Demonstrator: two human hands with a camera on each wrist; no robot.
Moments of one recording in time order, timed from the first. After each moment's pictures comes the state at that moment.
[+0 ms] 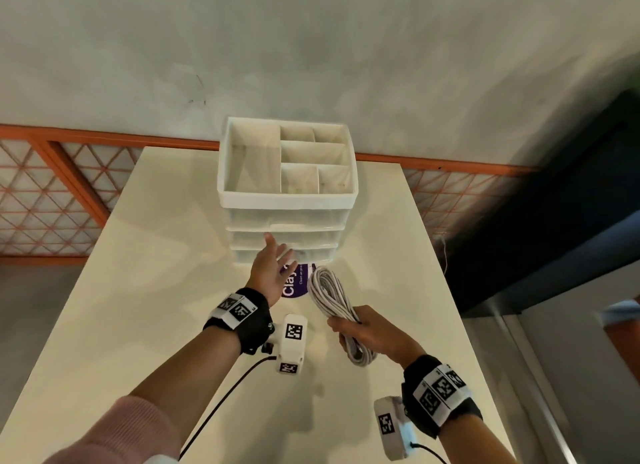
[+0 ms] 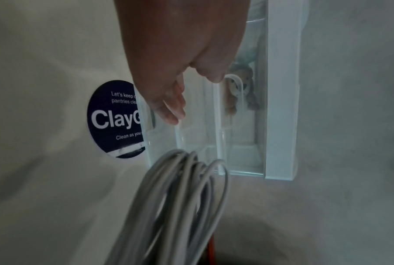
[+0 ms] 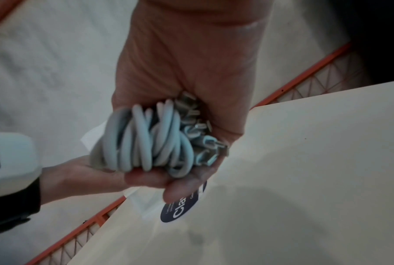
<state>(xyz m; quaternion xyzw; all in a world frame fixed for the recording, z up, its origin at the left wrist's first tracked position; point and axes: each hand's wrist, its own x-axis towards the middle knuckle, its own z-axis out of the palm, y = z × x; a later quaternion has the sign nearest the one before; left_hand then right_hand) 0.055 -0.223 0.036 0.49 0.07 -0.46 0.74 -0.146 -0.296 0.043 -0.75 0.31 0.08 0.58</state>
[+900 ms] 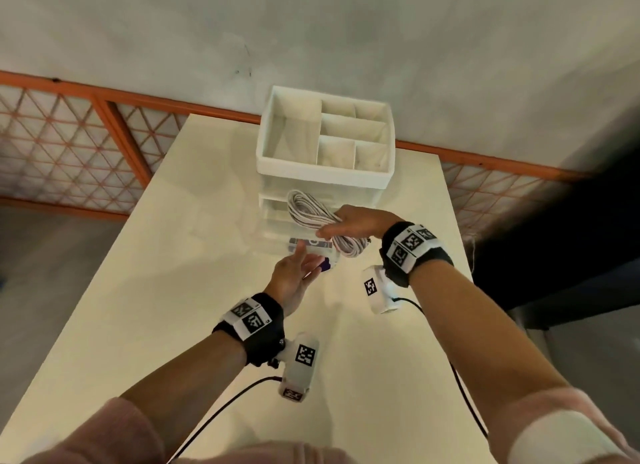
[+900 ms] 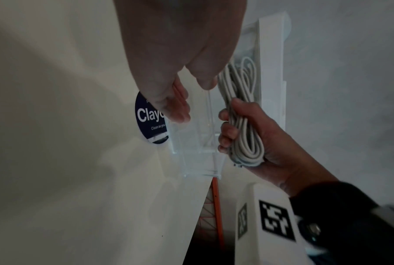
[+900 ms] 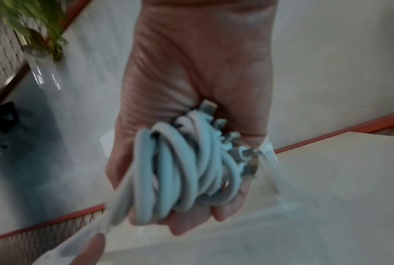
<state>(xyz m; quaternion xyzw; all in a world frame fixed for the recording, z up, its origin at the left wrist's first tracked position) 0.015 -0.187 0.005 0.47 0.08 -0.45 0.75 -0.009 -0.344 0.104 -0.89 0.16 0.23 0.36</state>
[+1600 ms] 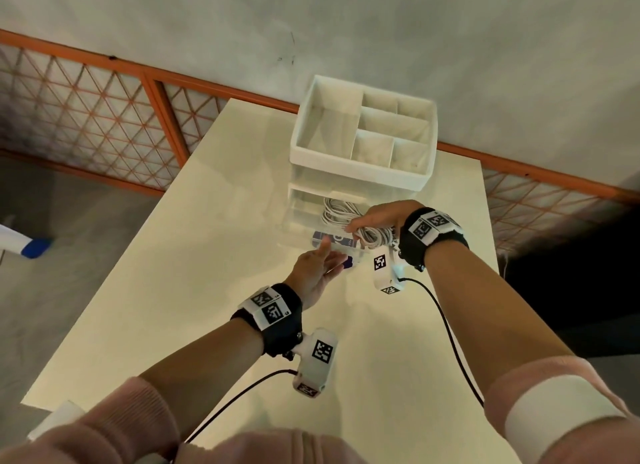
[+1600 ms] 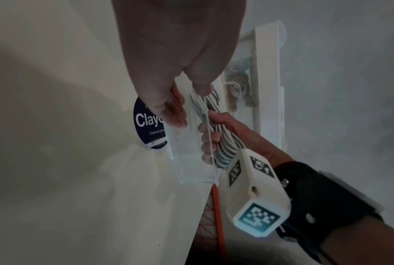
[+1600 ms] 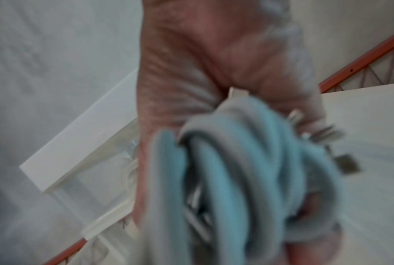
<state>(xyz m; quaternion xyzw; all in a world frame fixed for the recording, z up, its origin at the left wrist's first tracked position) 0.013 -0.188 0.014 0.47 0.10 -0.45 0.75 0.022 -0.367 0.084 -0.84 0.25 0.39 0.28</state>
